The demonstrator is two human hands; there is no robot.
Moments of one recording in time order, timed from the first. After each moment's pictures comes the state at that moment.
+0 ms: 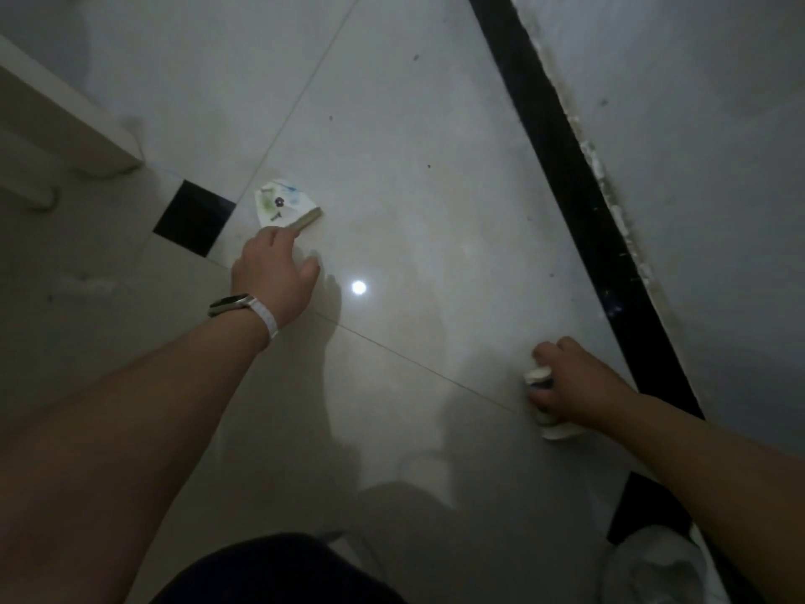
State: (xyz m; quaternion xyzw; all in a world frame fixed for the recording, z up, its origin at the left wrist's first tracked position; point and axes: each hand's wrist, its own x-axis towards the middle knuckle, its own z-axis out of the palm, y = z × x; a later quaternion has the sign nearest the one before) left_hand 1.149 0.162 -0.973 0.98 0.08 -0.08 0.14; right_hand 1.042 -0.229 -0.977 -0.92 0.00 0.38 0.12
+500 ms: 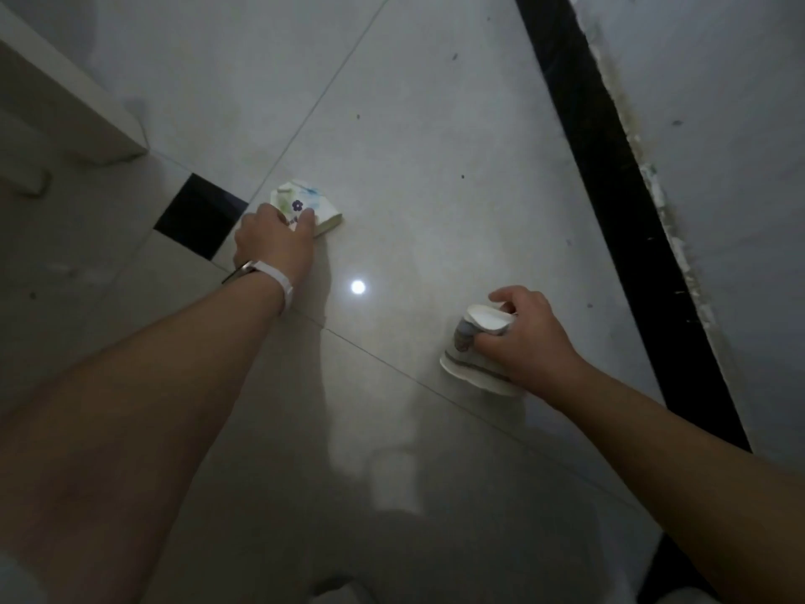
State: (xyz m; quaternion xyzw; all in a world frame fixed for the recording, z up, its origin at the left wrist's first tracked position) left_hand 1.212 0.186 -1.005 0.92 0.30 -0.08 0.22; right_hand 1.122 -0.116 -0.957 -0.89 0.11 0.26 0.36
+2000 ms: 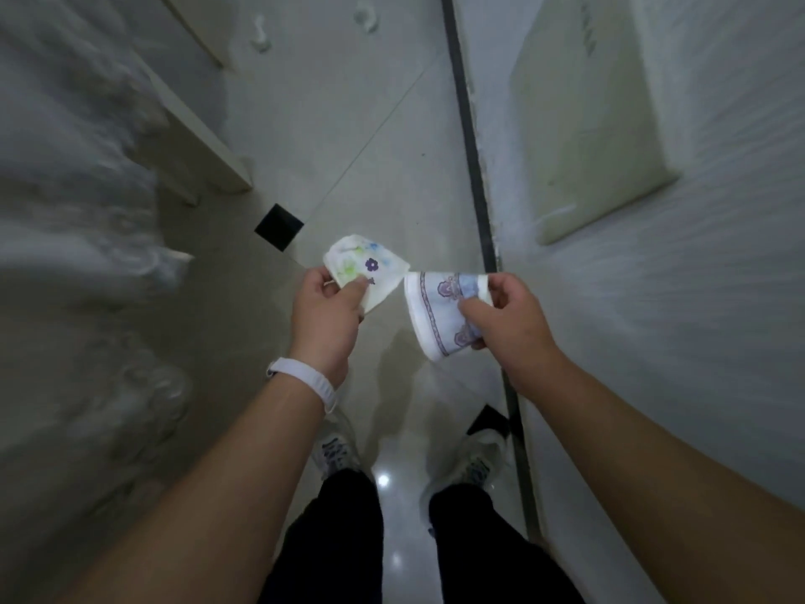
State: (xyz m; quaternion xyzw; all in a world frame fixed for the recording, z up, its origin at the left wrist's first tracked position) left_hand 1.069 0.040 -0.514 0.60 0.44 -0.04 0.67; right_hand 1.095 -0.157 -0.504 -0.76 0.22 0.27 0.55
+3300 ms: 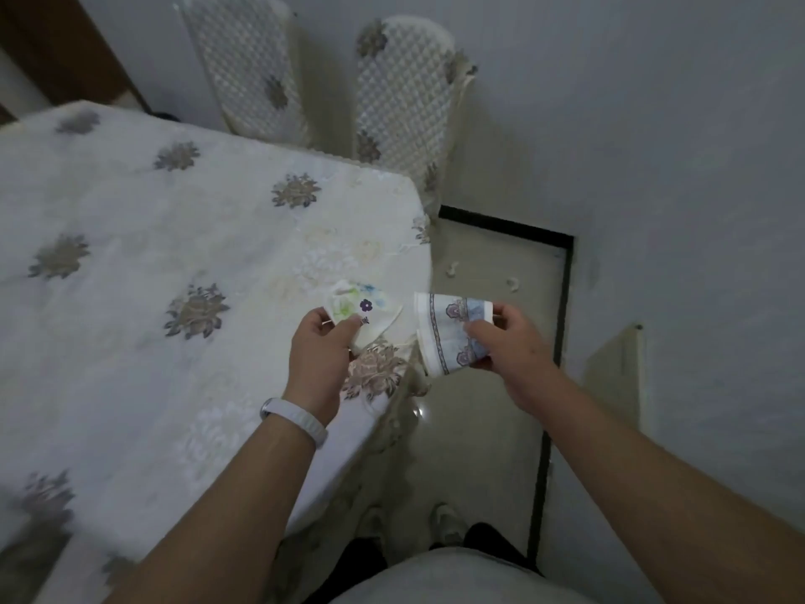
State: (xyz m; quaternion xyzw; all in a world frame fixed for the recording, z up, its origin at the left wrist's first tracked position) left_hand 0.949 0.202 -0.094 0.55 0.44 0.24 0.66; right_hand 1.098 0.030 -0.094 -0.69 -0.06 0.34 0.64
